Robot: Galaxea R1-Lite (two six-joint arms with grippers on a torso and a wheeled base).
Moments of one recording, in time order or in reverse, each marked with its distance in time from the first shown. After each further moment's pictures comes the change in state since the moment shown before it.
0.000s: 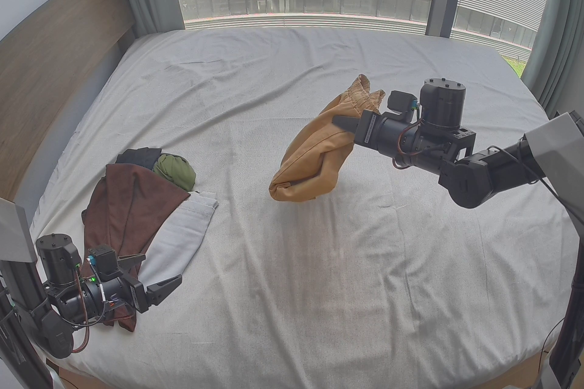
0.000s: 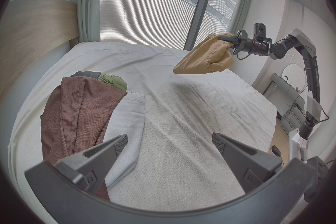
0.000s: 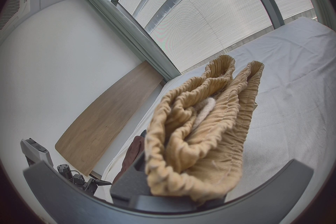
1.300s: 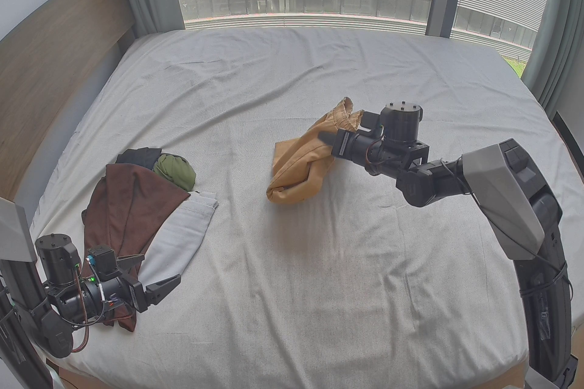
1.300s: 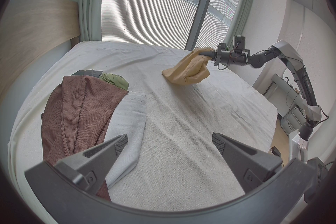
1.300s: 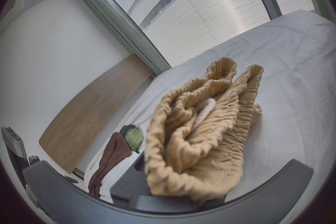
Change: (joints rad) left arm 0.009 0.003 0.000 0.000 -0.001 -0.005; right arm -0.037 0.387 -0.469 0.118 -0.002 -0.022
